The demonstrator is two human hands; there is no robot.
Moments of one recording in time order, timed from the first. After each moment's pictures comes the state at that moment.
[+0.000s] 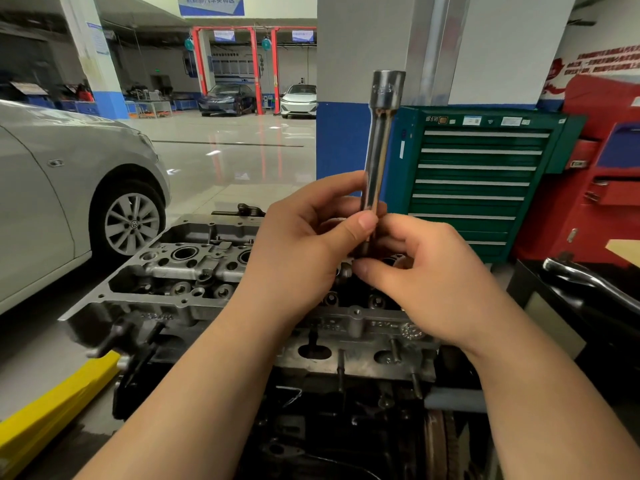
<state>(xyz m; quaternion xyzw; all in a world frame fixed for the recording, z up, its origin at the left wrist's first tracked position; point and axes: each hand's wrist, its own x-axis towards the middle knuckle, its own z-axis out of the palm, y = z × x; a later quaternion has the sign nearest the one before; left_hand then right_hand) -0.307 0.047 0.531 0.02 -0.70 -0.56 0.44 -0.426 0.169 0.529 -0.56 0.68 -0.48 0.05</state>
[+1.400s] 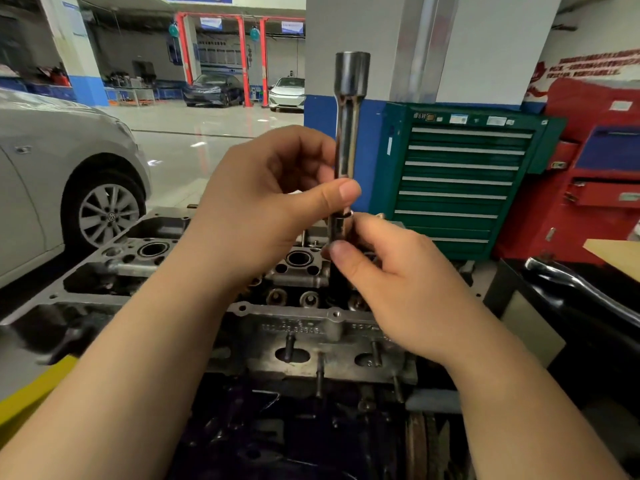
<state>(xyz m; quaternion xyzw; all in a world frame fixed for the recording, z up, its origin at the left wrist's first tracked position) -0.300 0.028 0.564 0.03 -0.78 -0.45 0.44 -0.415 0.170 0.530 -0.55 0.72 -0.41 0.01</state>
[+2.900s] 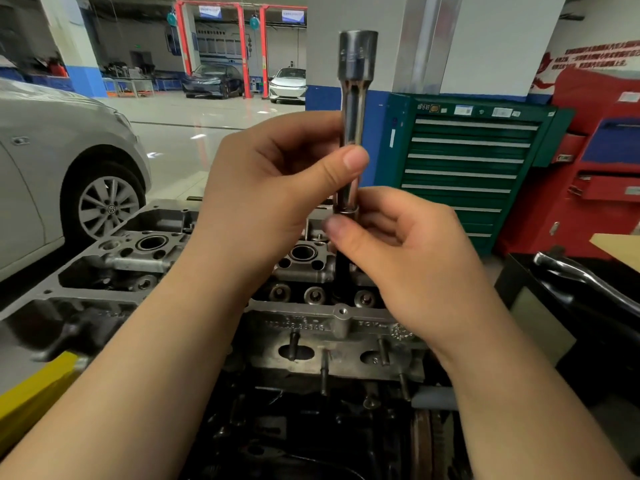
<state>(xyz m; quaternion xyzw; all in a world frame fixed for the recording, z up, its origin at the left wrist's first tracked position) -0.312 0.034 0.560 -0.02 -0.70 -0.52 0.50 -0.411 0.160 0.531 -0.51 0.64 -0.57 0.07</state>
